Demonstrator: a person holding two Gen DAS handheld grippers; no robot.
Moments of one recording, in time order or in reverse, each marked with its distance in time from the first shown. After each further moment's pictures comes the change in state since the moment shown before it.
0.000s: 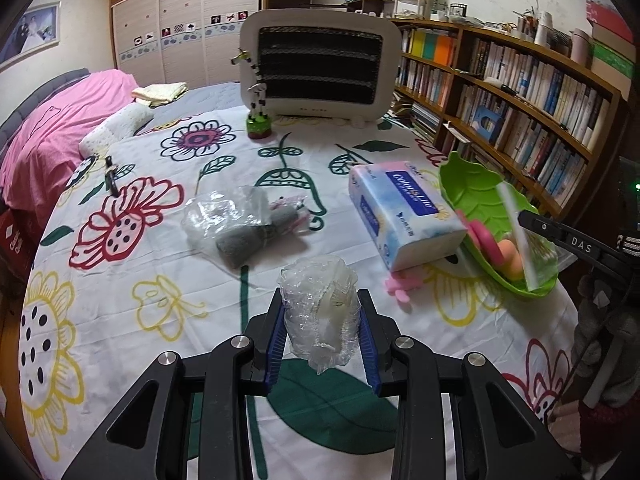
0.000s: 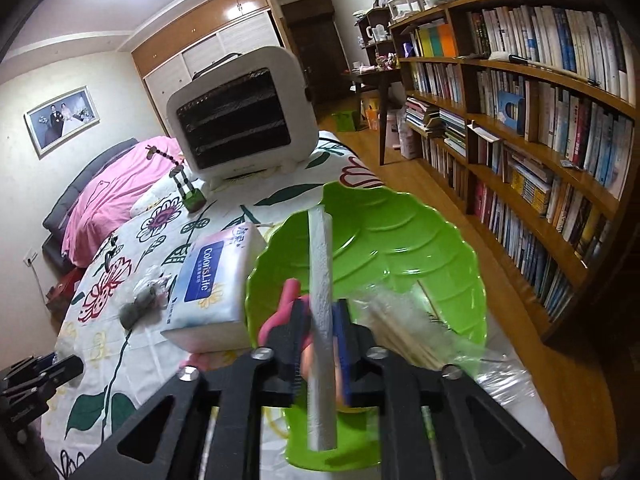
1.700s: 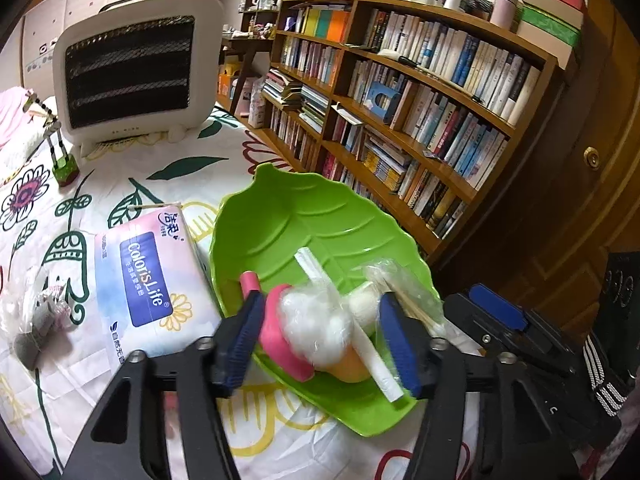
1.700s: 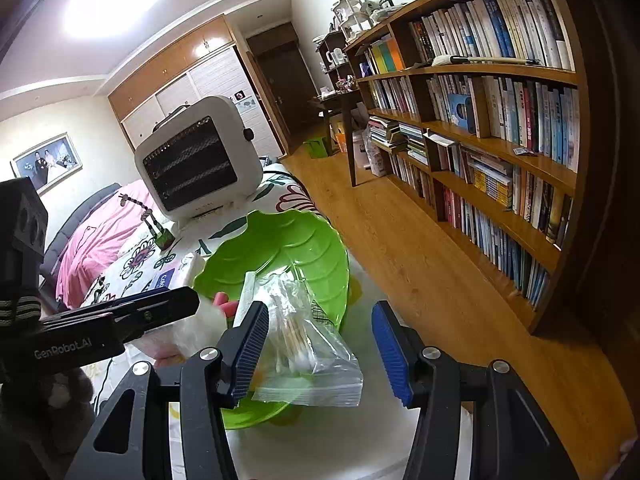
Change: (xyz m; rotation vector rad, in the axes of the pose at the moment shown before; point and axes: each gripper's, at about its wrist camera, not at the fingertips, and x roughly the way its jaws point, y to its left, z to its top) left arm 0.086 -0.168 0.071 0.120 0.066 -0.323; right arm -0.039 -0.072 -0.017 0.112 -0.106 -0.037
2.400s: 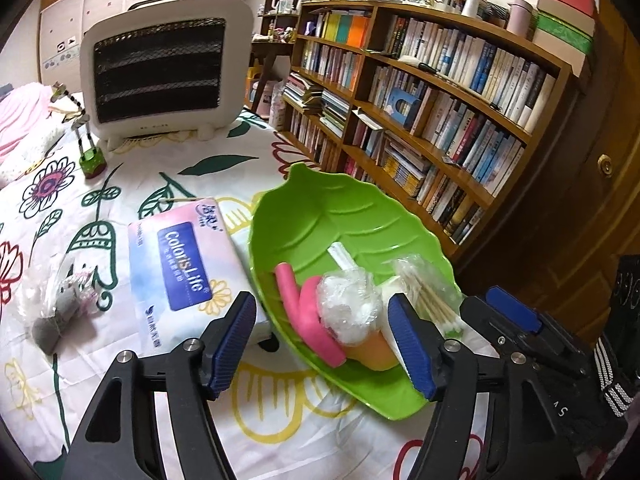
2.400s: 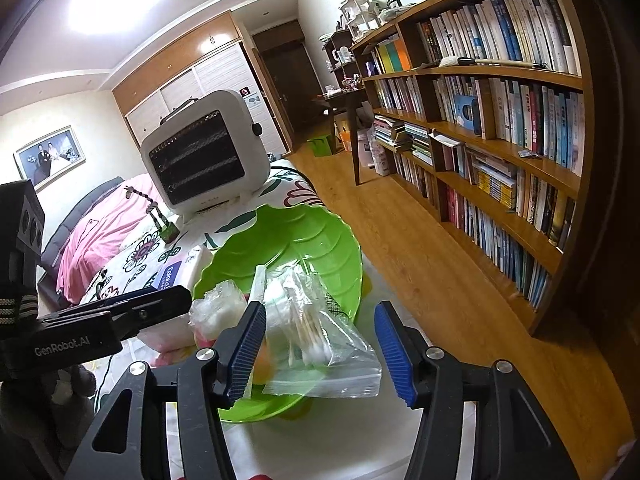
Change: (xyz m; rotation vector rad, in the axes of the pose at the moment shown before) left arm -0.016 0.012 -0.009 -0.030 -0.018 0.065; right arm 0.001 0.011 -0.003 -0.025 0.008 0.005
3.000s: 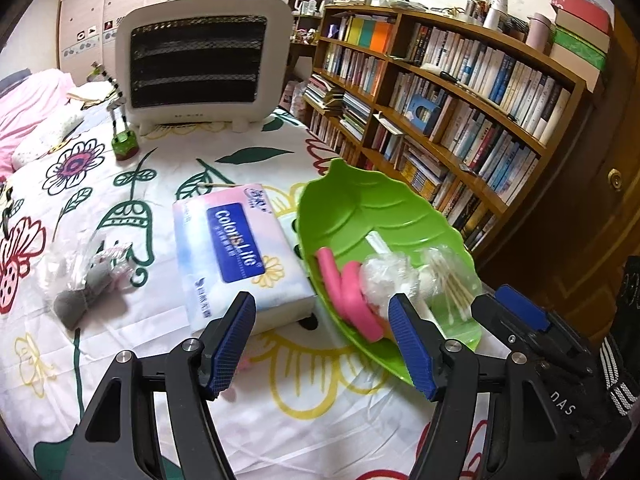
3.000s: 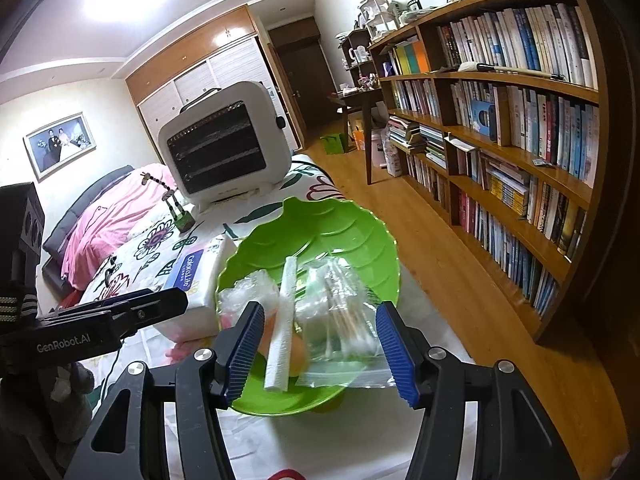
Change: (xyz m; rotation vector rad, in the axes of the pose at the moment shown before) left arm -0.019 0.027 -0.014 -0.054 -0.011 0.043; right arm -0.002 0.023 -0.005 -0.050 0.011 0.026
